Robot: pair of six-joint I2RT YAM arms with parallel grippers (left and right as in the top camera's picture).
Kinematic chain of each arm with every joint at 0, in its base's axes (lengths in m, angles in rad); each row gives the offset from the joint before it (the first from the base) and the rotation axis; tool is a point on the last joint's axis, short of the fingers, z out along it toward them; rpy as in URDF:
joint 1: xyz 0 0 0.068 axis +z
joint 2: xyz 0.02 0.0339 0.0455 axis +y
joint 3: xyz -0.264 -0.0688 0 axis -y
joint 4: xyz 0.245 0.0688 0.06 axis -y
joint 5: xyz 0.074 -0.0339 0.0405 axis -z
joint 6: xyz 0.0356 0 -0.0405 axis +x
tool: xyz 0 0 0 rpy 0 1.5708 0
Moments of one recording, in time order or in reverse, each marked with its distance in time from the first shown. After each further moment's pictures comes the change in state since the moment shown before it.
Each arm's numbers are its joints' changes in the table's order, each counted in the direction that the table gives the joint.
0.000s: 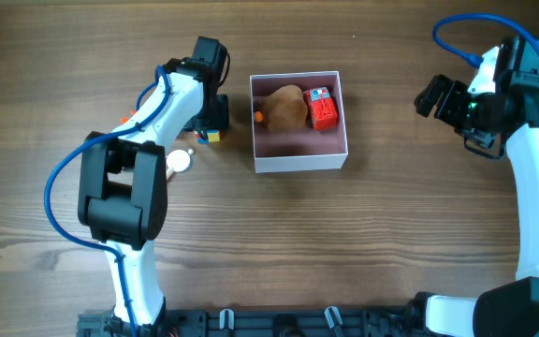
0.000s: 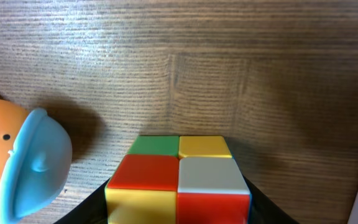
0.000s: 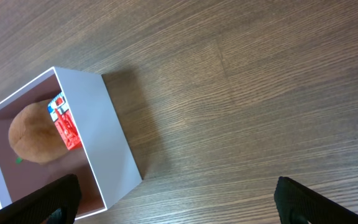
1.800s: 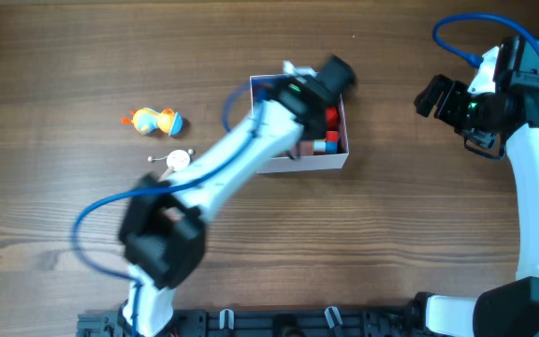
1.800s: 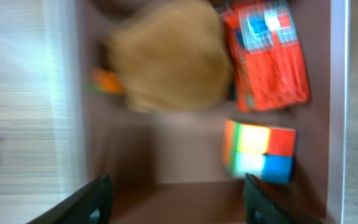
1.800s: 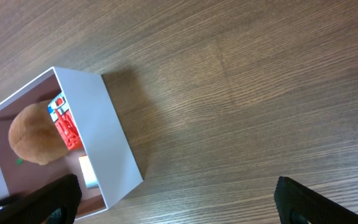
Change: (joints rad) left arm -0.454 -0.114 0.246 -0.203 -0.130 -0.372; right arm 0.000 0.000 0.000 0.000 0.000 0.000
